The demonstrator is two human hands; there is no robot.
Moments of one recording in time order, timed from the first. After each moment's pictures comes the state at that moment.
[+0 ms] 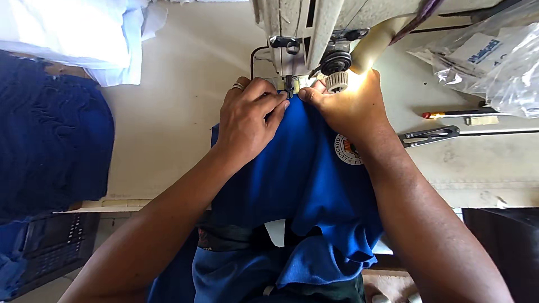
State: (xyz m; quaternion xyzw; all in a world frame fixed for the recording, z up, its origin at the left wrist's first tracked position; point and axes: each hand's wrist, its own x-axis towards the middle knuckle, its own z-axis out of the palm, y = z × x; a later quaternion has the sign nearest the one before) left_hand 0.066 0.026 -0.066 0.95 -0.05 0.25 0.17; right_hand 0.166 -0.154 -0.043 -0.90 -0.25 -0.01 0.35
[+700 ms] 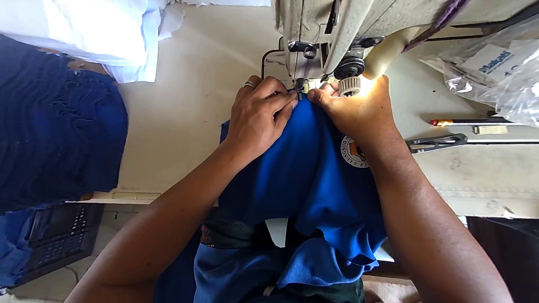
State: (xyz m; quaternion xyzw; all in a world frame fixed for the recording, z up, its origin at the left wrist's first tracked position) left_hand 0.070 0.029 -0.065 0.95 -0.06 0.26 0.18; right_hand 0.167 -0.152 -0.044 -0.91 -0.21 0.01 0.37
